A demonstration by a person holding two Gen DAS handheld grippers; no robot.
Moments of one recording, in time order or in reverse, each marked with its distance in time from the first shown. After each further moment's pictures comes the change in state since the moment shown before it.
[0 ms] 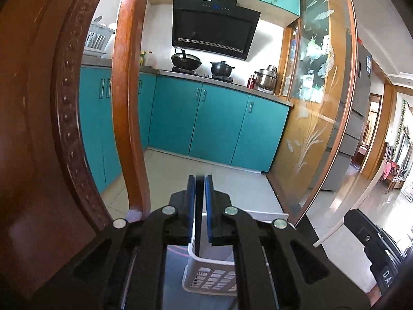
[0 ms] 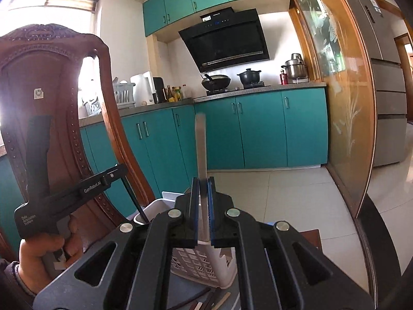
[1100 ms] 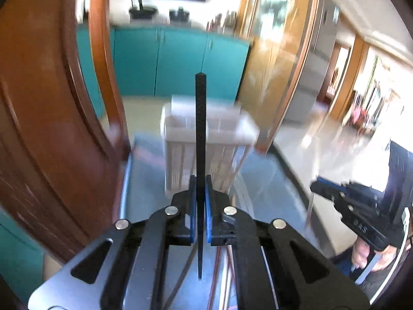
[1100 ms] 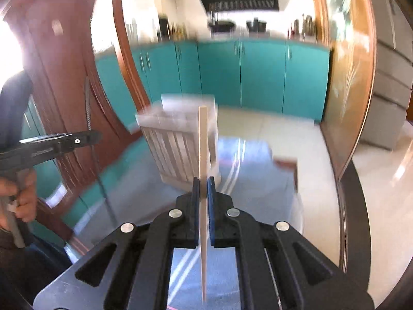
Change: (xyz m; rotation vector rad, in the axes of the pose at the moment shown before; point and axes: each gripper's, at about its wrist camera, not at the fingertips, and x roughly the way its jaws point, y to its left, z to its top) left arm -0.084 0.006 -0.046 0.125 0.292 -0.212; right arm -0.064 -0.011 -0.032 -0.084 0.319 -0.013
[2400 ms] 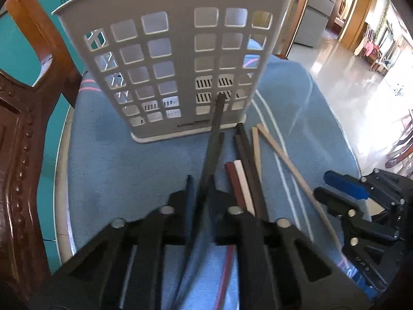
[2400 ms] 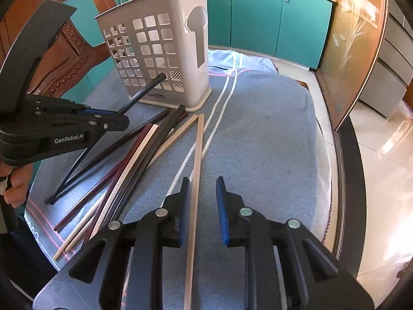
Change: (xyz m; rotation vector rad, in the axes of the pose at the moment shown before) left arm 0.173 -0.033 -0.062 0.143 0.479 0.067; right arm 0.102 -0.003 -0.087 0.002 0.391 -0.094
